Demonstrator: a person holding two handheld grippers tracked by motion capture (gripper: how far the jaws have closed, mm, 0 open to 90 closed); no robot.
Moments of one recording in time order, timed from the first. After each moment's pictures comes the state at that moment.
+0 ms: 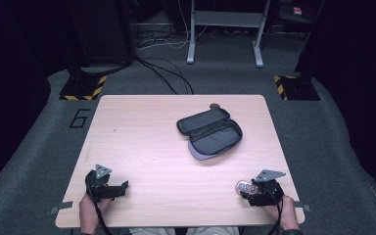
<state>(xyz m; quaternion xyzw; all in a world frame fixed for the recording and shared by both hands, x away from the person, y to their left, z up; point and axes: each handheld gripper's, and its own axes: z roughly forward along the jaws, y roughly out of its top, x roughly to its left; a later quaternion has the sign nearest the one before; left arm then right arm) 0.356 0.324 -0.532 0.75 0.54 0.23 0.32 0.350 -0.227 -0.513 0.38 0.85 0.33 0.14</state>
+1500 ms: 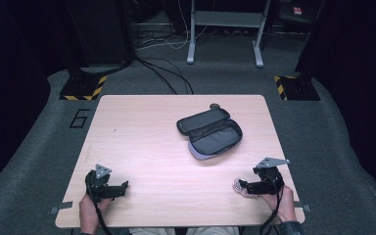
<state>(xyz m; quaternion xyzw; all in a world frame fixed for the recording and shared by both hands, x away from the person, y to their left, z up) 0.356 0.324 -0.532 0.75 0.54 0.23 0.32 0.372 -0.219 -0.475 0.43 0.82 0.36 0.13</state>
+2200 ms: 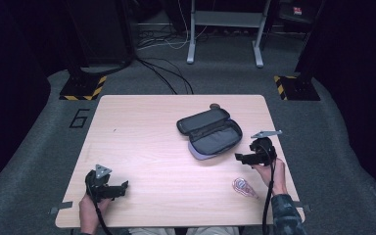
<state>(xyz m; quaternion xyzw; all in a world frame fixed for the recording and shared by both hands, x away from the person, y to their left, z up) 0.356 0.324 -0.532 0.75 0.54 0.23 0.32 0.452 -0.211 -0.453 0.46 0.80 0.35 0.14</state>
